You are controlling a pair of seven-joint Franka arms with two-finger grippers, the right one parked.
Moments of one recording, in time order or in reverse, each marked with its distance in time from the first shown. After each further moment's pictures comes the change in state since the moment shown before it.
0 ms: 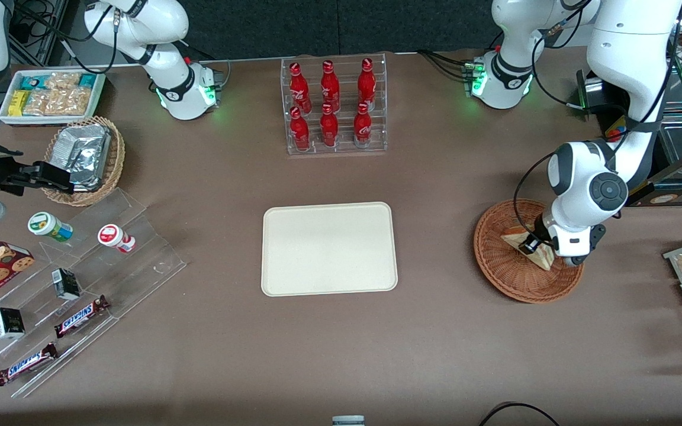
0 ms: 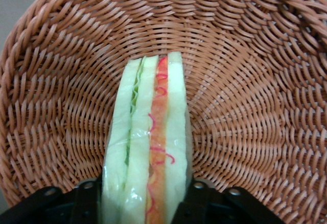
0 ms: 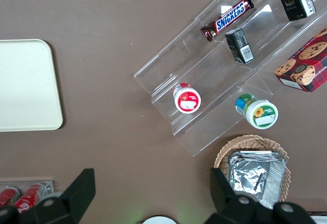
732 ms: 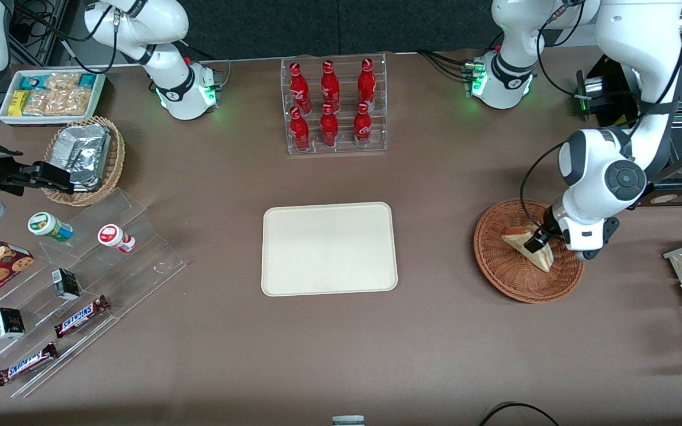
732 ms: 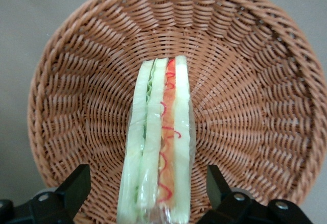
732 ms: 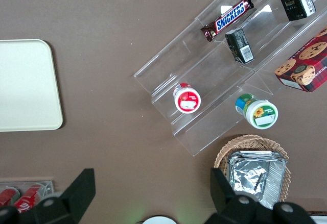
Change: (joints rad) arm 0.002 -0.072 0.003 0.001 0.001 -0.082 0.002
